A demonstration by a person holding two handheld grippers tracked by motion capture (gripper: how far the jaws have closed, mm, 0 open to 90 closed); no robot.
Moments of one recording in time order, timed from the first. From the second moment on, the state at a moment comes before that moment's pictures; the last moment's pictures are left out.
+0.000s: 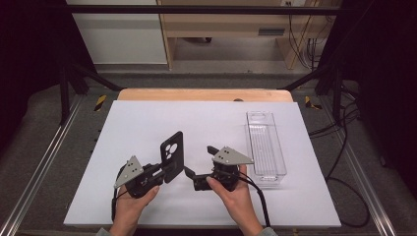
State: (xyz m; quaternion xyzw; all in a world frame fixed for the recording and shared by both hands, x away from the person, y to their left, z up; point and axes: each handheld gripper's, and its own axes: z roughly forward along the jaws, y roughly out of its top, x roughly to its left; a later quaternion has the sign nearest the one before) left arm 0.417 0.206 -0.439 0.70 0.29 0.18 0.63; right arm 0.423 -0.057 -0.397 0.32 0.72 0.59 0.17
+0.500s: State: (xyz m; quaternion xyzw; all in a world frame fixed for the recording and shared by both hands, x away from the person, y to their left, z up) left arm 0.416 0.199 -0.441 0.69 0.29 0.16 0.64; right arm 0.420 -0.058 -0.398 0.33 0.71 0.60 0.16
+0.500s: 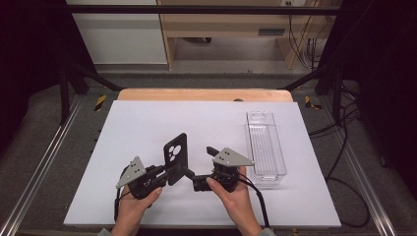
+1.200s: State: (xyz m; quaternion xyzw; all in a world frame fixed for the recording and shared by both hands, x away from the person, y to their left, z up) left arm 0.414 0.195 -0.443 0.69 0.29 0.14 0.65; right arm 0.418 -0.052 -0.397 0.34 0.69 0.61 0.19
